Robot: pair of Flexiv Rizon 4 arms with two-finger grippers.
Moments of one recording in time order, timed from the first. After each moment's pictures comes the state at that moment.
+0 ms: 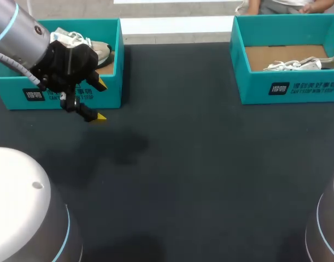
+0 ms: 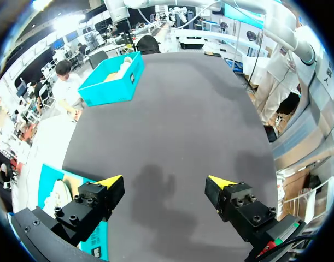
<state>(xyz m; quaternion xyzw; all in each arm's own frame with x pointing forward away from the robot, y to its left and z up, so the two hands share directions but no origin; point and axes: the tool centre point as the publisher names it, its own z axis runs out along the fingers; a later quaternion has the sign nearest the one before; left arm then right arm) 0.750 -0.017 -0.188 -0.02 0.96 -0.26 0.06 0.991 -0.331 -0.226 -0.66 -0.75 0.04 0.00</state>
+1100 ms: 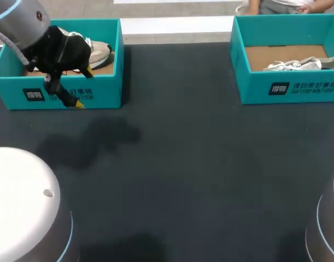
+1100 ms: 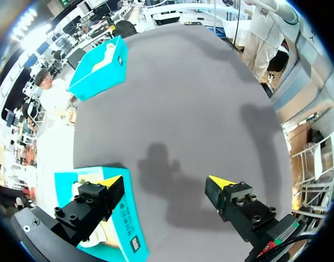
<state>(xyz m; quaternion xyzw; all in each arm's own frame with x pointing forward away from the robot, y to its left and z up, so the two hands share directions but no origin) 0.805 0.034 -0.189 0.09 0.98 -0.15 0.08 0.965 -0.333 -0.212 -0.65 -0.76 0.01 0.00</state>
